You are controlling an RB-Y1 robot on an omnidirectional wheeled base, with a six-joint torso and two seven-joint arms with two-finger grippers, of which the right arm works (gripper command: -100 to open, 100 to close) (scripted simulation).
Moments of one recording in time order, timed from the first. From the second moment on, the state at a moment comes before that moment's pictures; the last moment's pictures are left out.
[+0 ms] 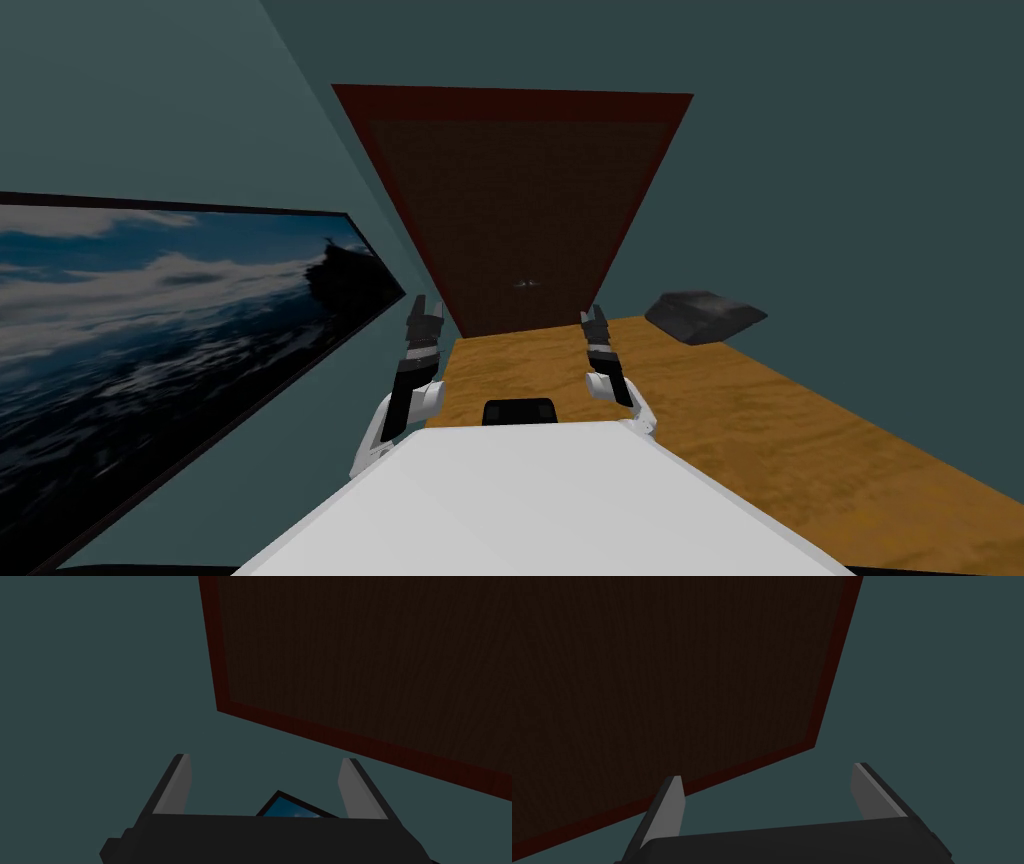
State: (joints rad) arm 0.26 -0.11 -0.13 -1.65 -0.02 -0.65 -0.12
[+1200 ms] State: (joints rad) arm 0.17 -0.14 -0.17 -1.36 0.02 -0.71 -0.16
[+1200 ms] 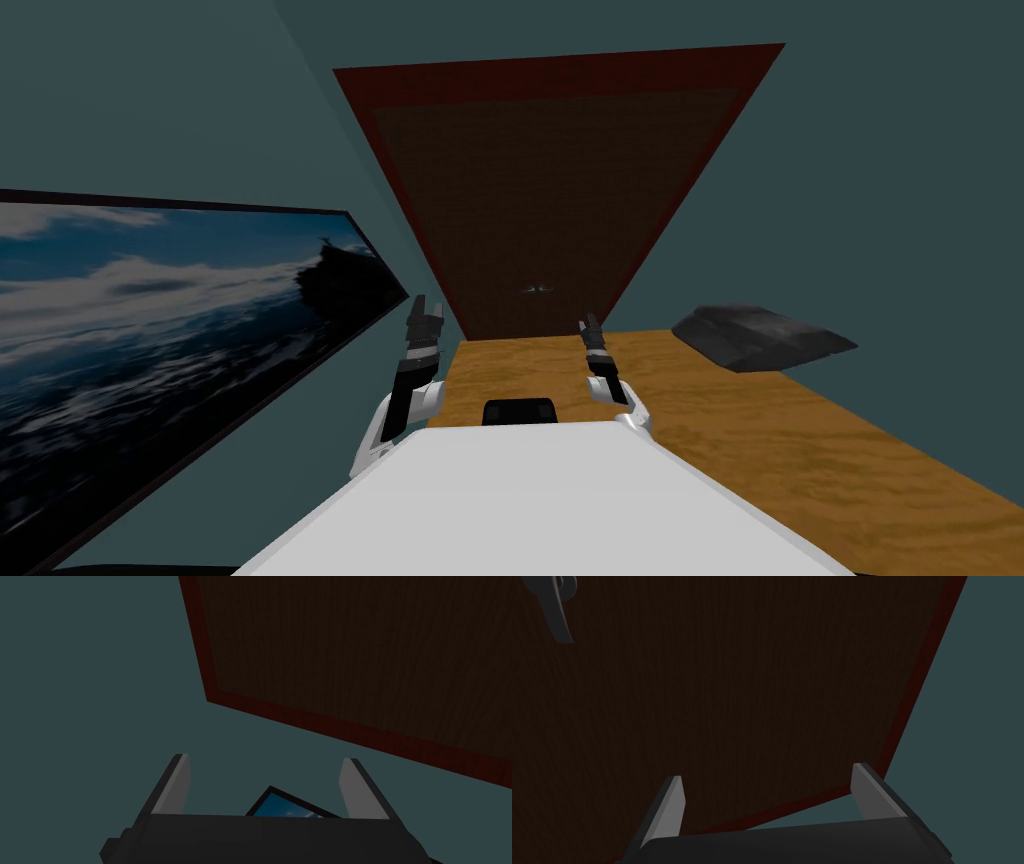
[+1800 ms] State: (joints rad) arm 0.12 -0.15 -0.19 -1.22 0.04 -0.73 -0.18
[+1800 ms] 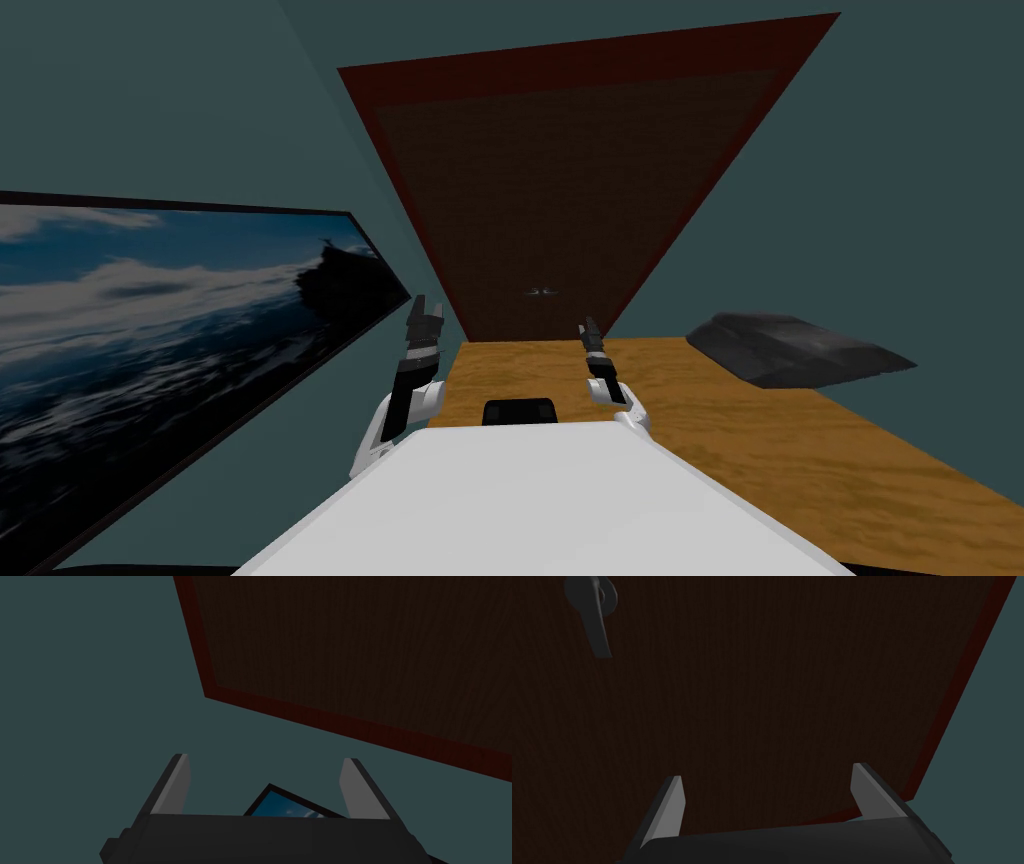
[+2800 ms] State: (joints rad) arm 0.04 -0.18 -0.23 -0.96 0.07 -0.78 -0.21
